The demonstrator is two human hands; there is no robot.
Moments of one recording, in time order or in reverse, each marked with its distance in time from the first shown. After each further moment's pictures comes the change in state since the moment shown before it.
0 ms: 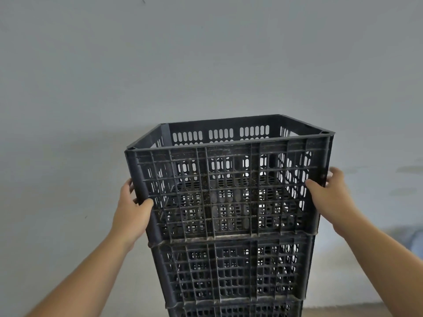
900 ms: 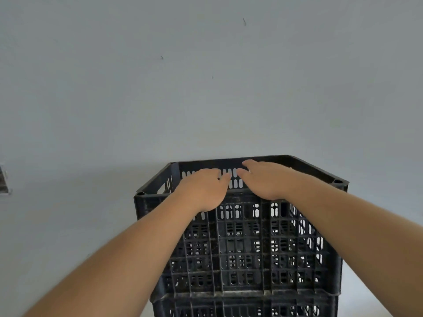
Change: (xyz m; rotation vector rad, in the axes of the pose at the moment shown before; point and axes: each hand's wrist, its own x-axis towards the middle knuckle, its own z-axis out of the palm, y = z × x) left_hand 0.036 0.190 0.077 0.837 -0.377 0.454; right_hand -0.003 -0.197 0.065 -0.956 -0.503 -0.588
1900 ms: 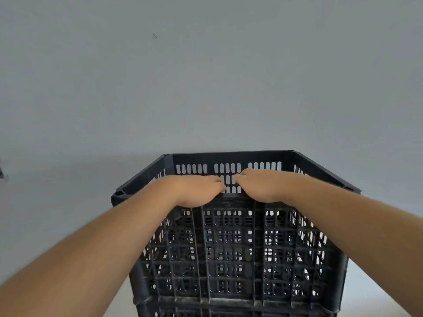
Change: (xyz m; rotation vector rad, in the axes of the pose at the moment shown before) left_hand 0.019 0.024 -0.020 0.209 -0.454 0.070; right_hand 0.048 0.029 0.011 -0.111 -0.249 -0.123
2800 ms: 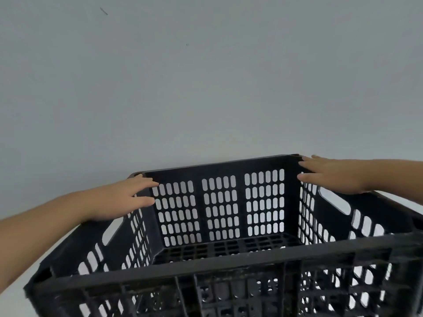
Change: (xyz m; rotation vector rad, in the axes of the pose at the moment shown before) left_hand 0.118 -0.201 -0.006 -0.156 0.060 0.006; right_hand 0.073 0.174 -0.010 0.053 -0.066 0.269
